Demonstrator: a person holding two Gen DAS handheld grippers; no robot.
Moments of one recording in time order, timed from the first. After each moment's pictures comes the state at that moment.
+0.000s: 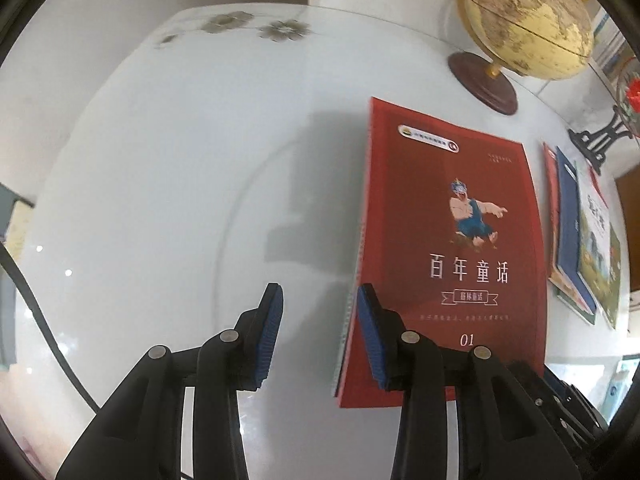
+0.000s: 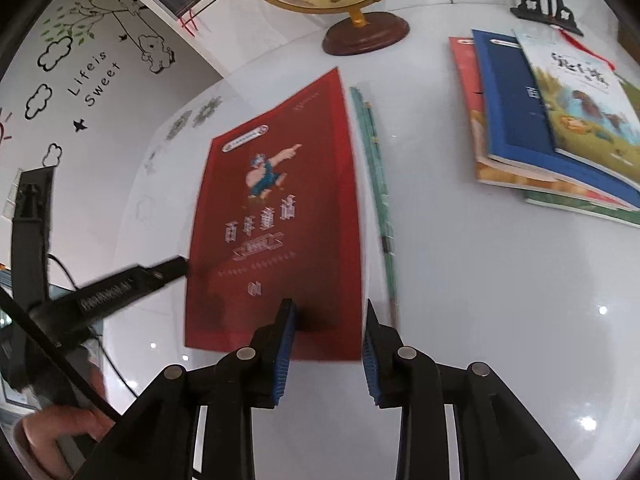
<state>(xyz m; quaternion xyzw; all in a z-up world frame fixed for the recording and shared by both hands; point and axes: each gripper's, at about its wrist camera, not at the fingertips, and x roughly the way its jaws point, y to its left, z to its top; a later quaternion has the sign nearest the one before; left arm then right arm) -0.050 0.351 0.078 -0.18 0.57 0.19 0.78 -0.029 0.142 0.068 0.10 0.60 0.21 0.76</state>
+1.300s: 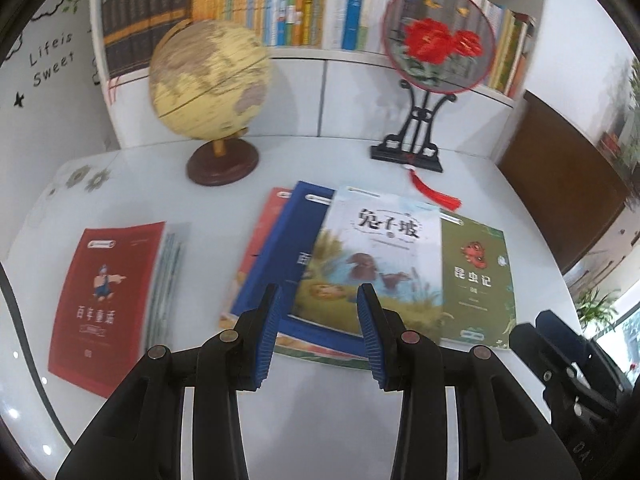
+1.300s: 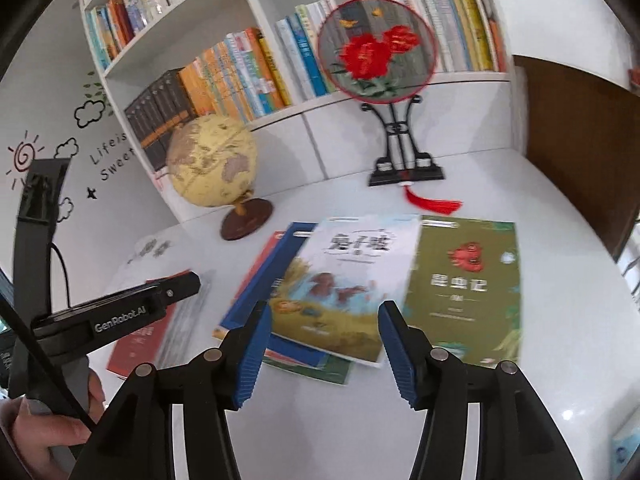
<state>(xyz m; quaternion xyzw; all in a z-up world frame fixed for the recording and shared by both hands) 0.041 0.006 0.162 -0.08 0.42 0.09 0.90 0.014 -0.170 0.162 0.08 0.39 0.20 0.90</state>
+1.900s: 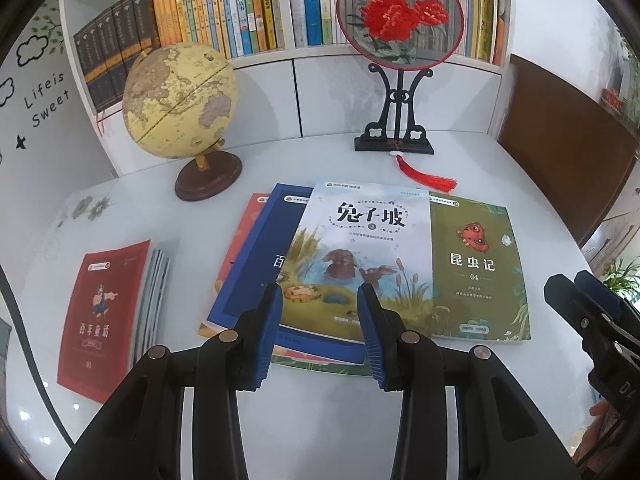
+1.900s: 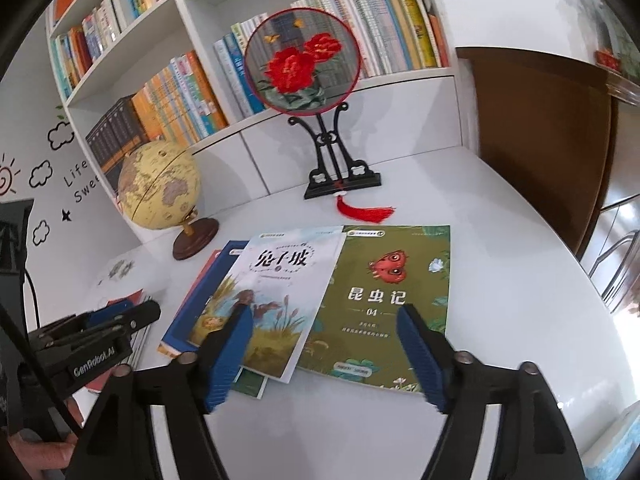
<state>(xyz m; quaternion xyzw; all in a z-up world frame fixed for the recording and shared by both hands) 0.054 -0.044 0.150 -0.01 0.43 0.11 0.90 0.041 -0.246 0.147 0.10 0.38 0.16 0.91</state>
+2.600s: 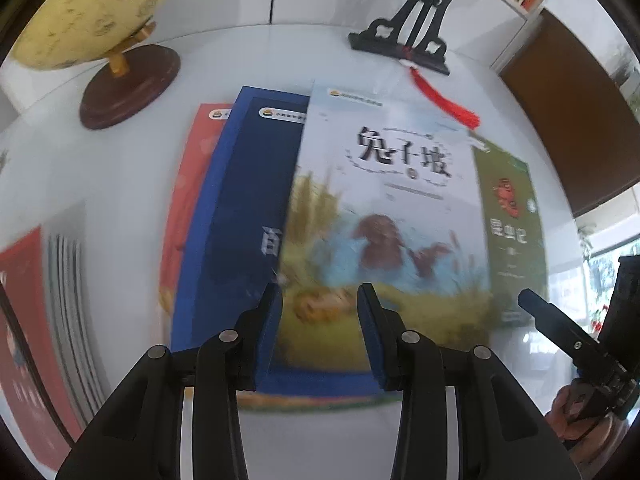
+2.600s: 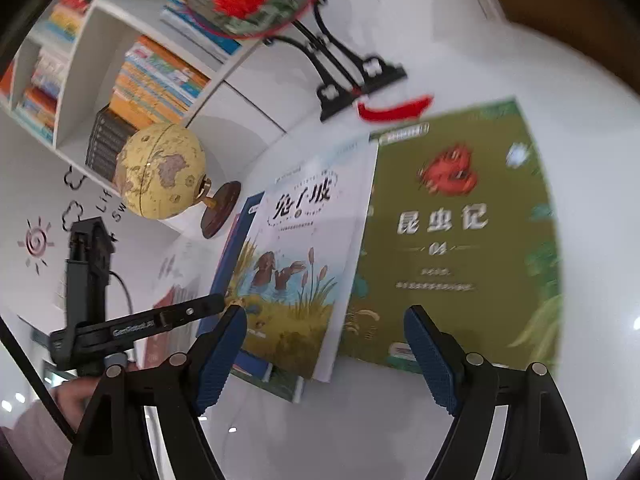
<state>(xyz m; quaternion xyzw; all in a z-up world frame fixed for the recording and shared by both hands) 0.155 0.040 0.061 -0.08 0.60 -0.03 0.80 0.104 -0.230 0.052 0.26 0.49 0.24 0.79</state>
